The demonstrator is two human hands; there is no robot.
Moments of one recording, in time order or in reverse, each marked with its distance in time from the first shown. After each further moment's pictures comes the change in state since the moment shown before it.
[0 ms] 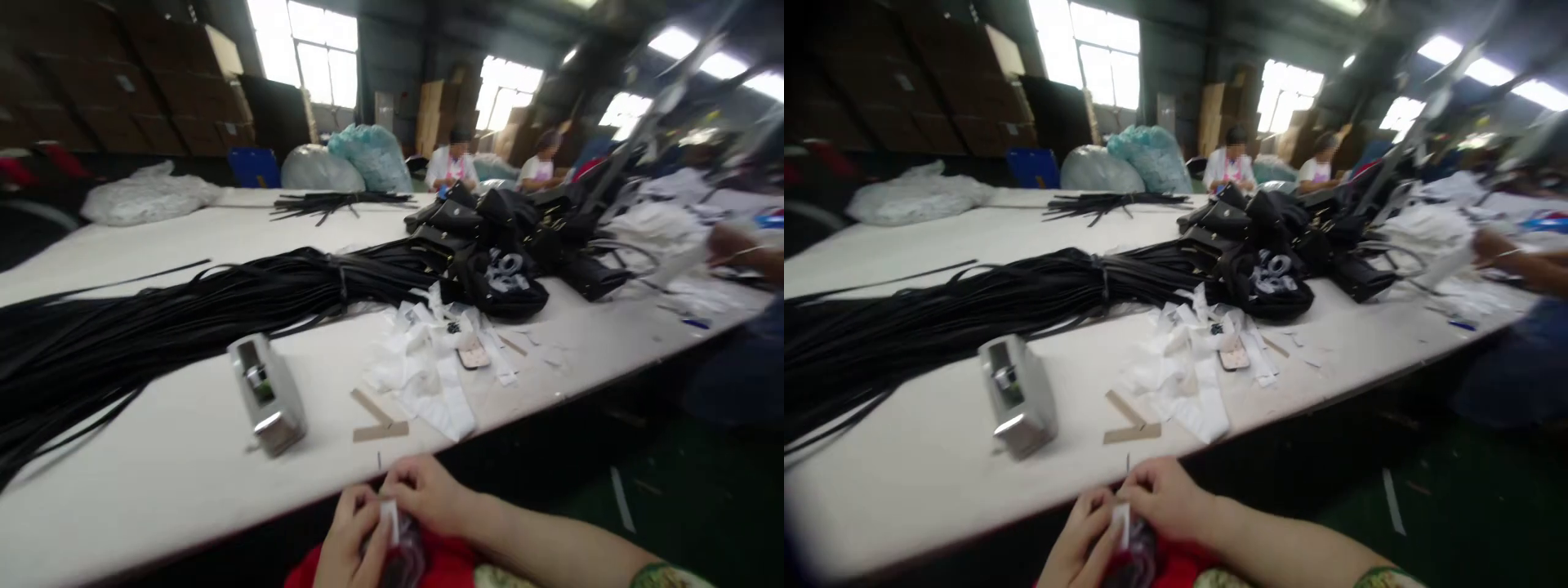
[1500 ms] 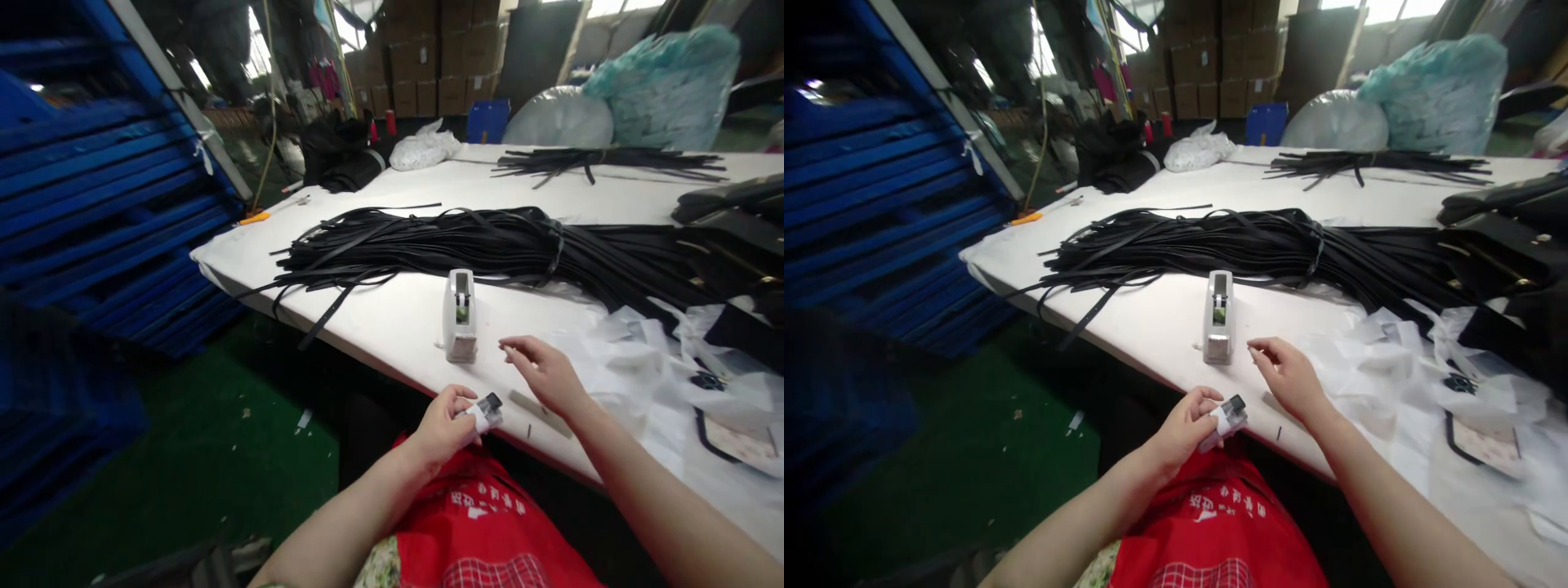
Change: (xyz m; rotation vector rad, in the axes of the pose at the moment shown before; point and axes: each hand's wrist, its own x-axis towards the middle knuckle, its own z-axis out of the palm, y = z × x) left_hand -0.019 -0.013 -0.040 -0.807 0.329 -0.111; right_hand 0.114 -0.075 0.014 -0.459 -0.064 -0.552
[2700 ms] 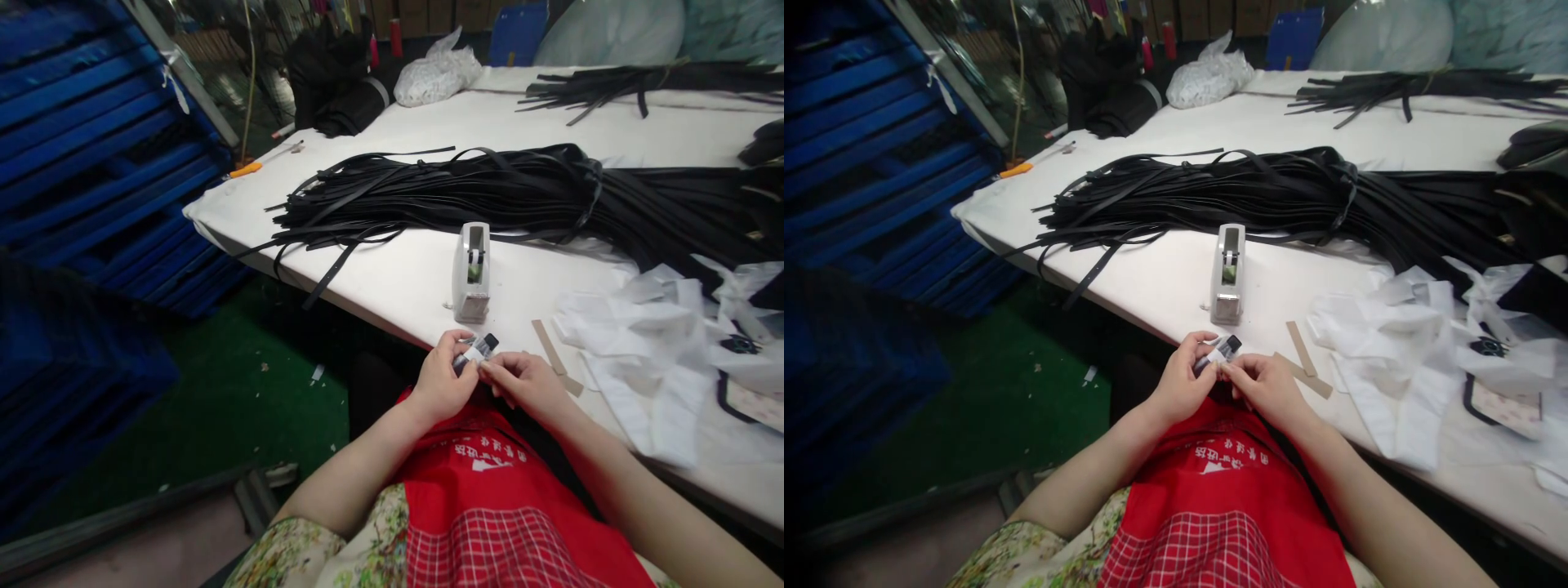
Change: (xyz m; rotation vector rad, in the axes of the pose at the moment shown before) left_hand 0.002 0.007 -0.014 0.677 0.167 0.390; right_hand -0.057 -0.035 0.042 0.257 -0.359 0.346
